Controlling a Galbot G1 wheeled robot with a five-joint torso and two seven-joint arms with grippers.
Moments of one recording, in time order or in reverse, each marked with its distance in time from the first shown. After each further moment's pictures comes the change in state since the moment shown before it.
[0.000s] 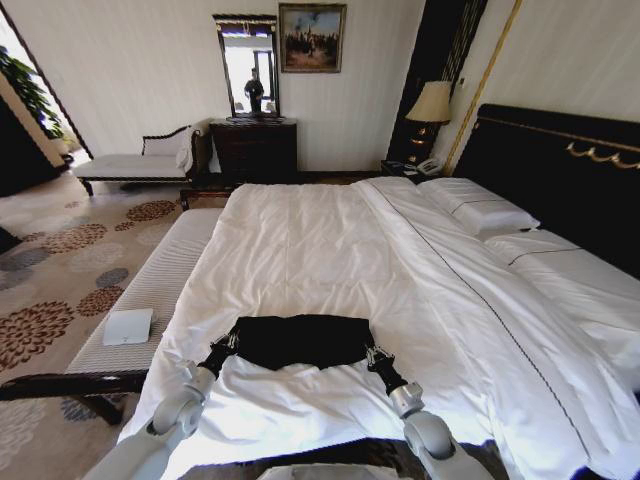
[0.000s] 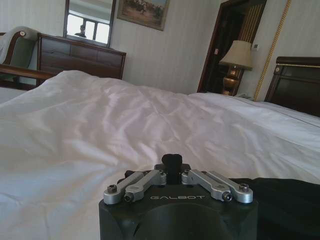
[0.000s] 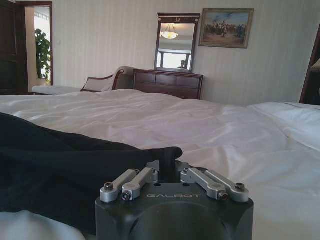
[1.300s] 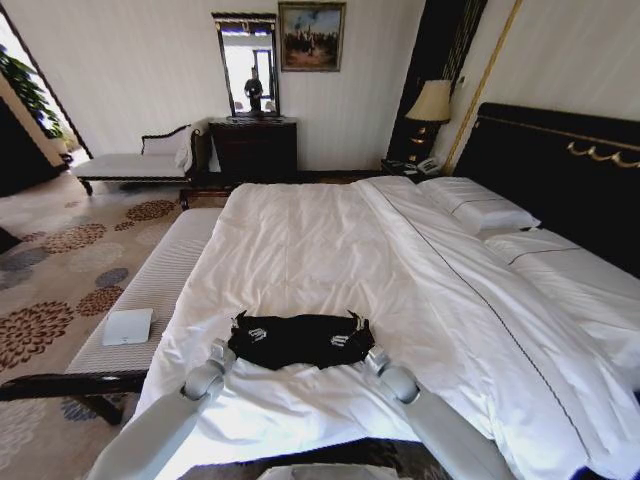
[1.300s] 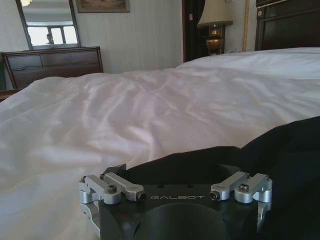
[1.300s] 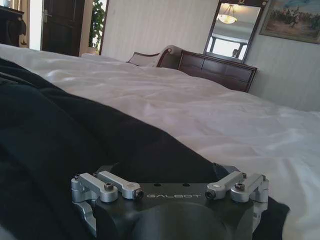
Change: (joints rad) left arm -0.368 -0.076 0.268 0.344 0.262 0.019 -0.043; right arm 0.376 -0.083 -0.334 -0.236 -0.033 -0.095 0.021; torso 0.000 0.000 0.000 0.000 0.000
